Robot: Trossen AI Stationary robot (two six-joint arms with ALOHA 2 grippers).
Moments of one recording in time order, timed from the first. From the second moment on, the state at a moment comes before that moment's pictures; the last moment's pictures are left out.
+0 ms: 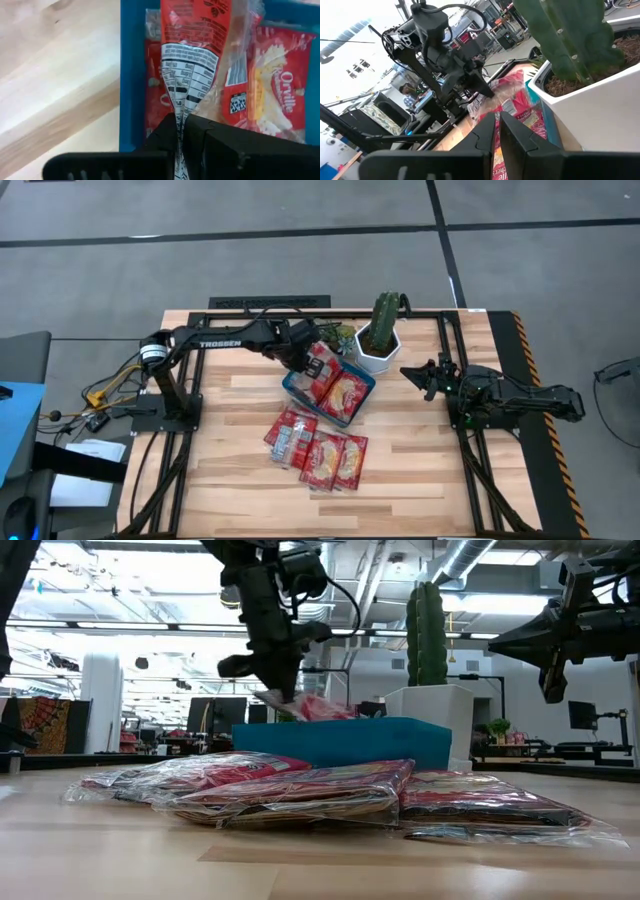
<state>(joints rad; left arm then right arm) 0.30 1.77 1.40 -0.71 -0.04 -0.73 -0.11 0.05 0.01 0.05 0.24 0.73</state>
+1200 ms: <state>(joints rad) 0.10 1.53 1.34 -0.95 0.00 -0.86 -0.11 0.05 0.01 0.05 0.24 0.73</state>
